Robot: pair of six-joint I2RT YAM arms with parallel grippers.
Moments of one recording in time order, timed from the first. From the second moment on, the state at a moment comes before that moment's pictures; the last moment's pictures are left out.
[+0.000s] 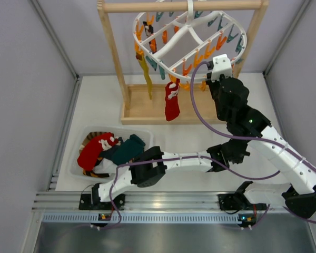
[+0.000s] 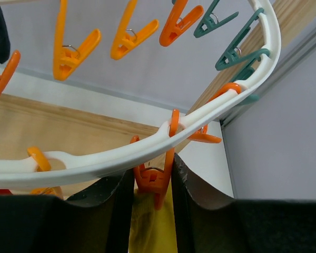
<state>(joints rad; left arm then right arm) -1.36 2.41 2.06 0.63 -0.95 0.84 0.74 1.18 1.38 -0.29 0.76 -0.28</state>
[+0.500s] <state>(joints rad) -1.36 2.39 1.95 0.63 -0.95 0.78 0.73 1.13 1.38 -0.29 0.69 -0.22</state>
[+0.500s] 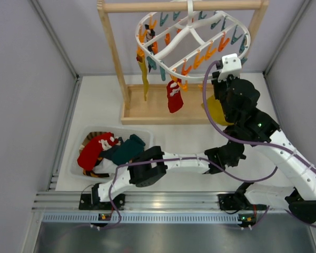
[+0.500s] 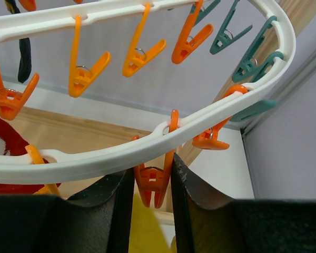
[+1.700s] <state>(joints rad) -1.23 1.34 0.99 0.20 -1.31 0.12 0.29 1.08 1.40 -0.38 0.09 0.00</state>
